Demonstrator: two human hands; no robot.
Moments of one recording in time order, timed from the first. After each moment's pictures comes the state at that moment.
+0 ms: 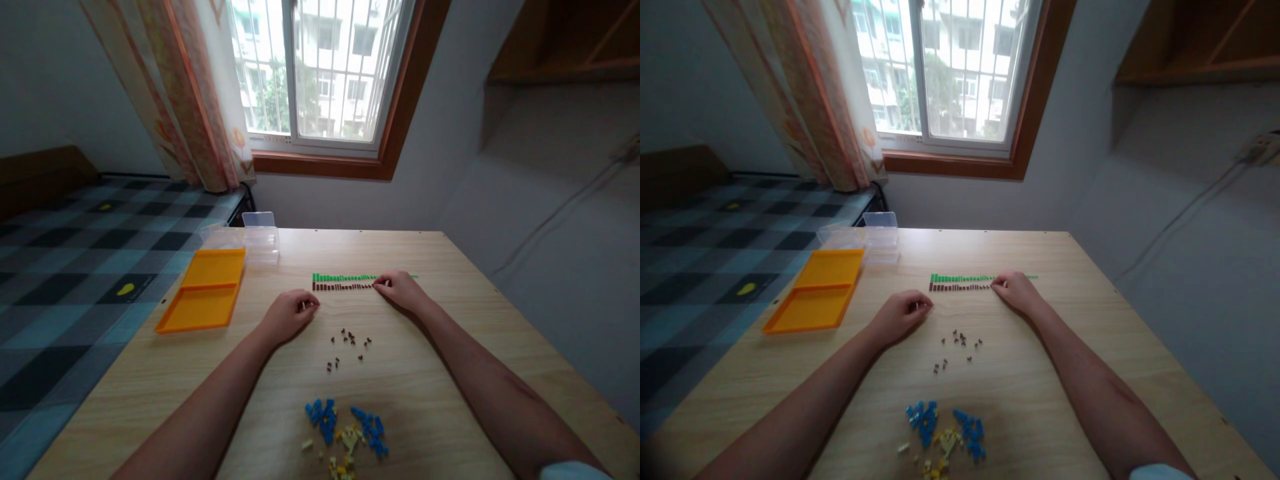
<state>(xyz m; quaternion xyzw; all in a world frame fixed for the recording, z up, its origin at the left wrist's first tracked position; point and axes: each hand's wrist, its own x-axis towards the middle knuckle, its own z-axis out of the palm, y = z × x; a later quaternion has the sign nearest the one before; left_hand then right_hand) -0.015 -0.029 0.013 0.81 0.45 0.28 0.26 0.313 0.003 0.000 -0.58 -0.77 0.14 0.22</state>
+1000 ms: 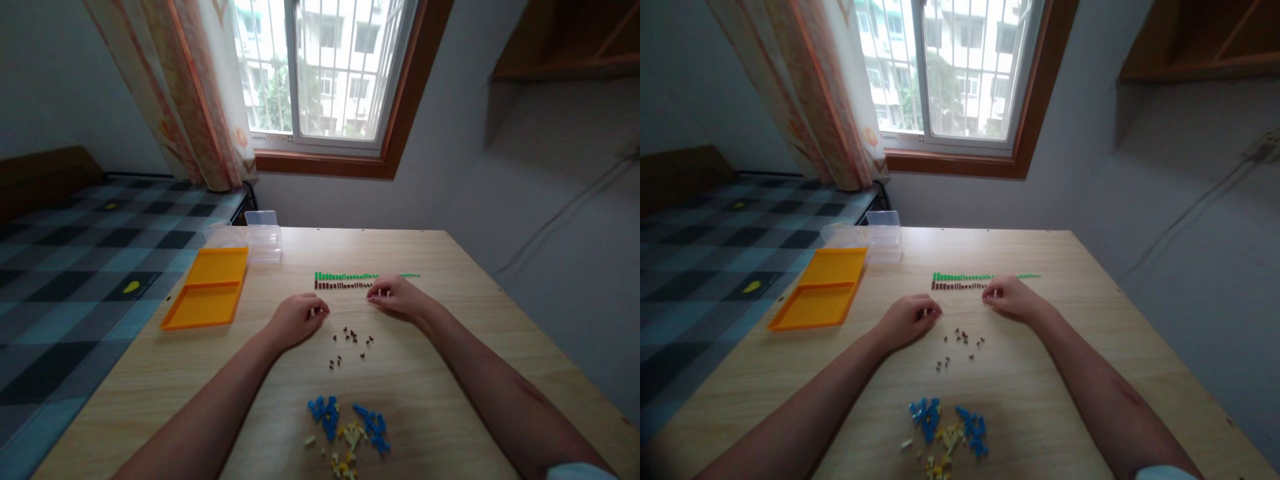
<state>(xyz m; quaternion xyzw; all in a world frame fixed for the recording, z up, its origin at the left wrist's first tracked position) -0.007 -0.041 0.017 0.85 0.41 0.23 0.23 0.298 -0.012 0.014 -0.46 -0.81 0.29 0.21</state>
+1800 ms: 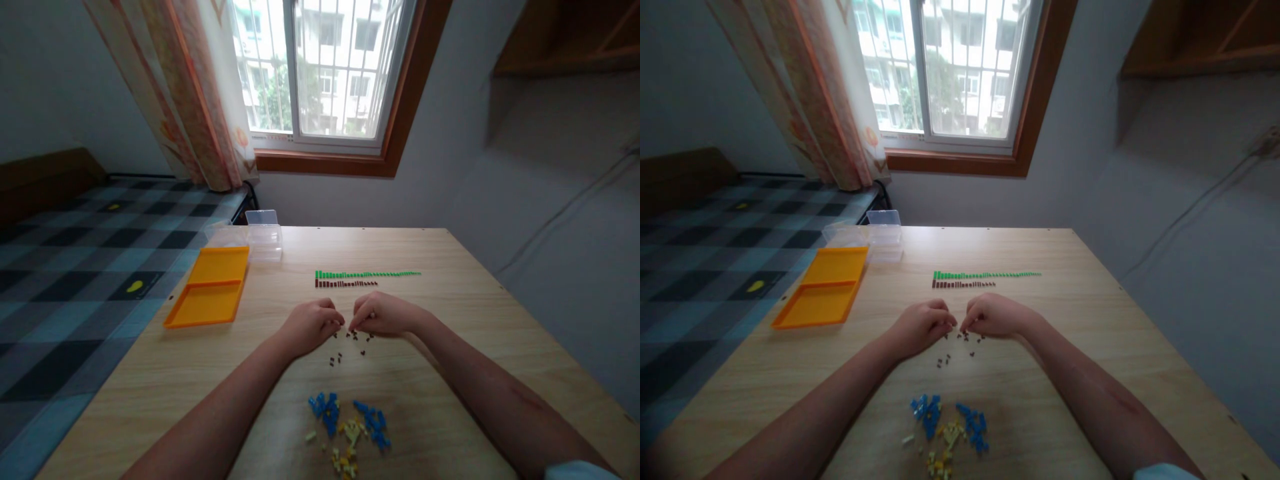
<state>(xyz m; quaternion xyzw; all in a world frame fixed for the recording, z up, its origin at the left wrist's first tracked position) 0.011 -0.054 0.015 0.90 0.36 0.17 0.20 0.253 -0.043 0.027 -0.30 -0.90 0.31 0.12</state>
